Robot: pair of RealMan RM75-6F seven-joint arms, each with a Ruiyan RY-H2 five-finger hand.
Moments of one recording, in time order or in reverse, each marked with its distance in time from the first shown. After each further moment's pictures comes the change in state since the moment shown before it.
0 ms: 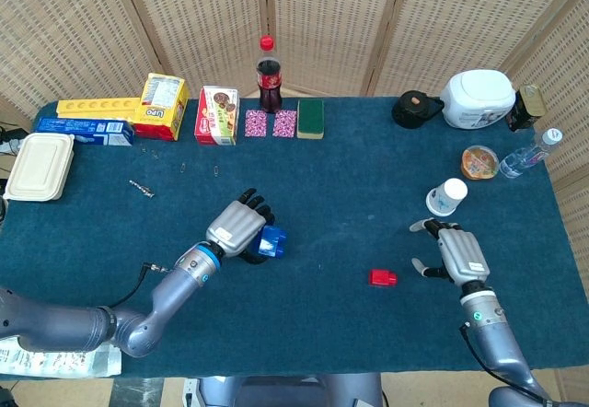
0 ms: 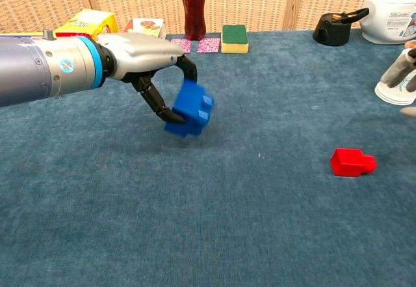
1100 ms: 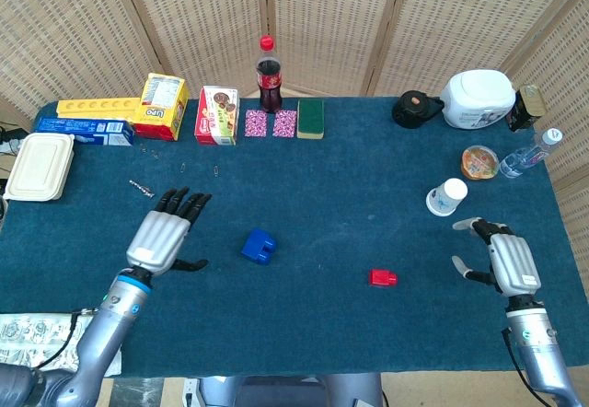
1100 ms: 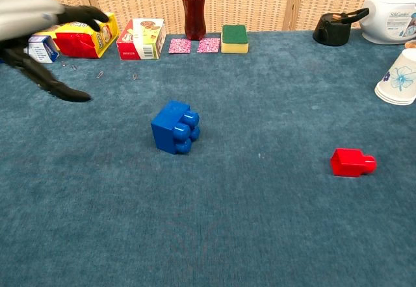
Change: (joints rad) left arm 0.323 0.227 0.086 -0.383 0.162 0.441 0.023; right arm -0.138 0.050 -0.029 0.152 -0.239 0.186 0.296
